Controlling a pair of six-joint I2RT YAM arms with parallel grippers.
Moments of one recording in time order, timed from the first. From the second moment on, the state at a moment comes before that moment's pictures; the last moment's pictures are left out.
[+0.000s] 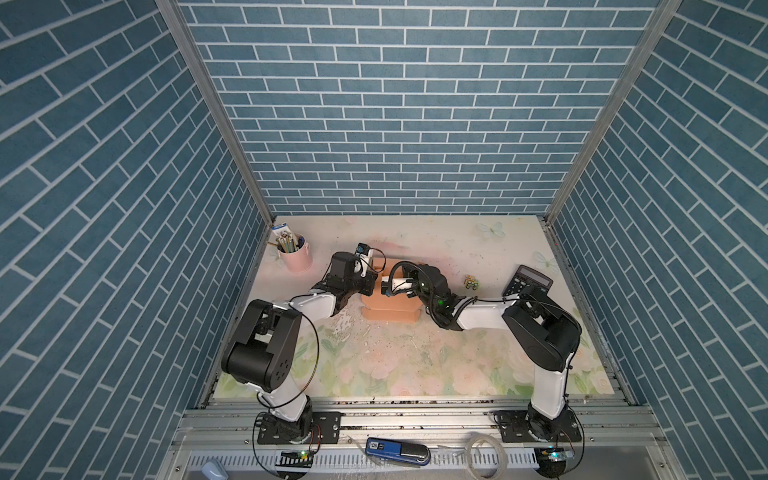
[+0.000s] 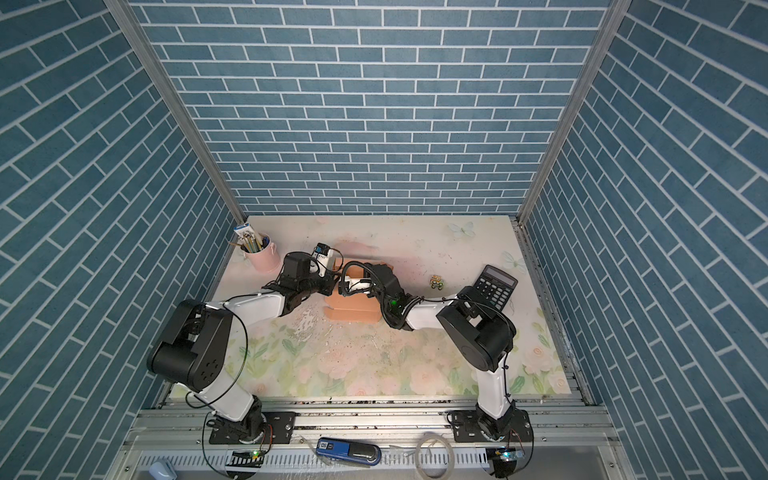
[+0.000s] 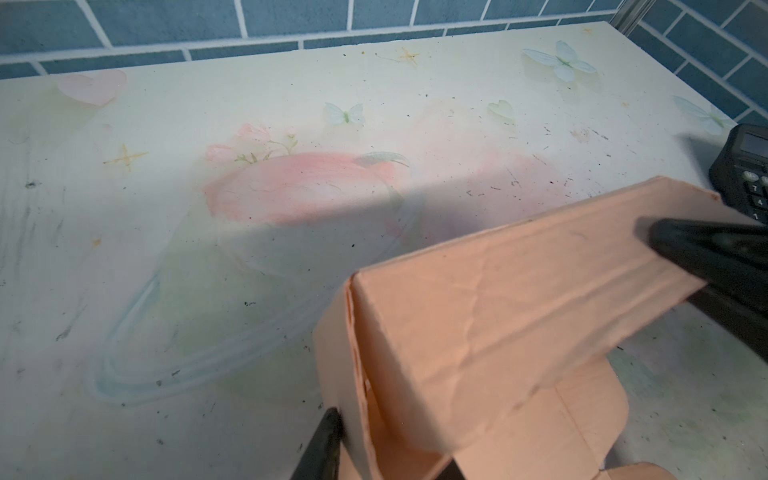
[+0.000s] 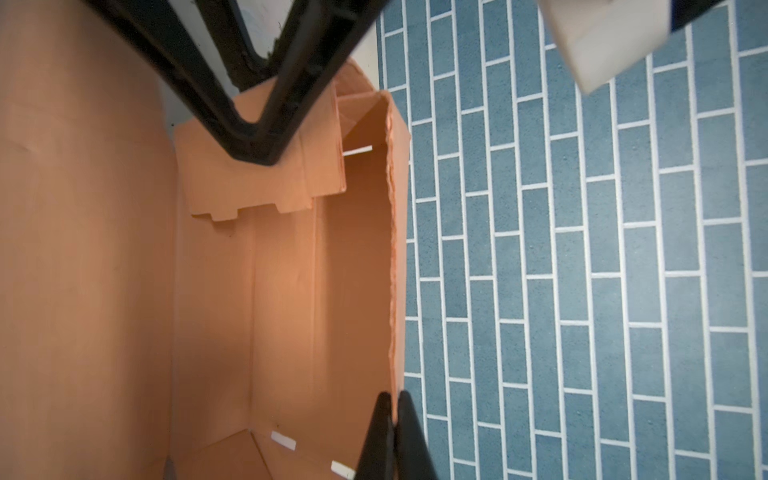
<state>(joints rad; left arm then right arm) -0.32 1.64 0.83 0.21 0.21 -0.06 0.86 1.92 1.00 0.67 0.28 -1.29</state>
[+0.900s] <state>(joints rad) -0.32 1.62 0.82 0.21 0.16 -0.07 0.86 1.92 1.00 0.67 0.28 -1.28</state>
